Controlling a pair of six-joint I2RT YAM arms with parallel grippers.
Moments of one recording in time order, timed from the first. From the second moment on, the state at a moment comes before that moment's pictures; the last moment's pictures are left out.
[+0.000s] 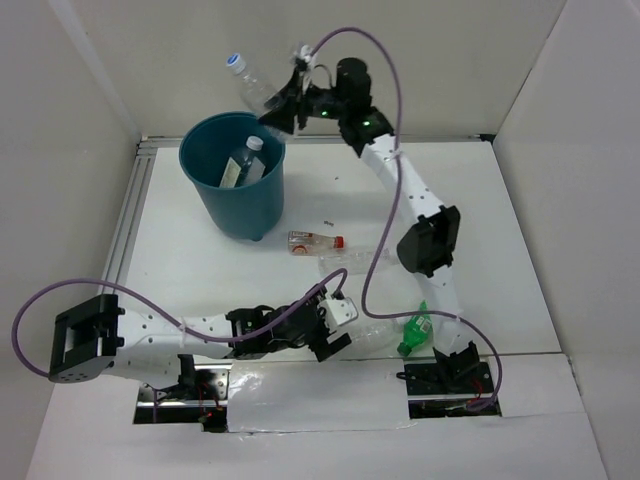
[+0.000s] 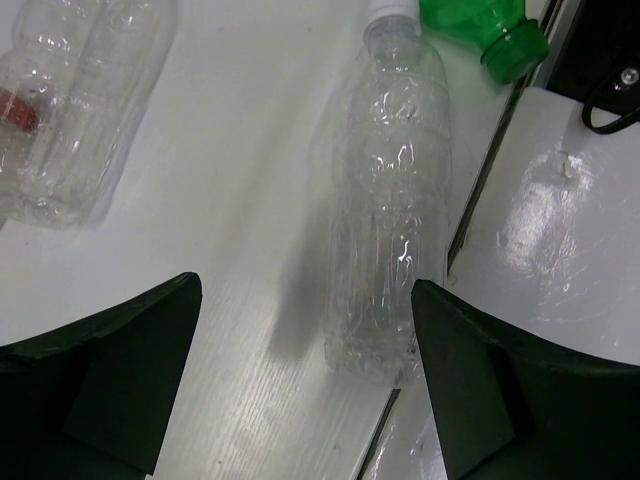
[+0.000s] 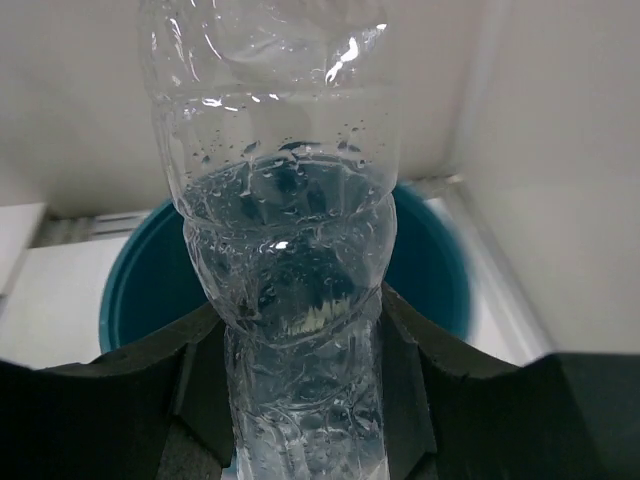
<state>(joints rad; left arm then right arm) -1.32 1.27 0.64 0.09 -0.23 -0.04 0.46 2.30 2.55 -0.15 -0.92 -0.01</state>
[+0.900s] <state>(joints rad) -1.36 1.62 0.80 0.20 -0.18 0.01 -0.03 1.91 2.02 -0.38 -0.87 -0.04</state>
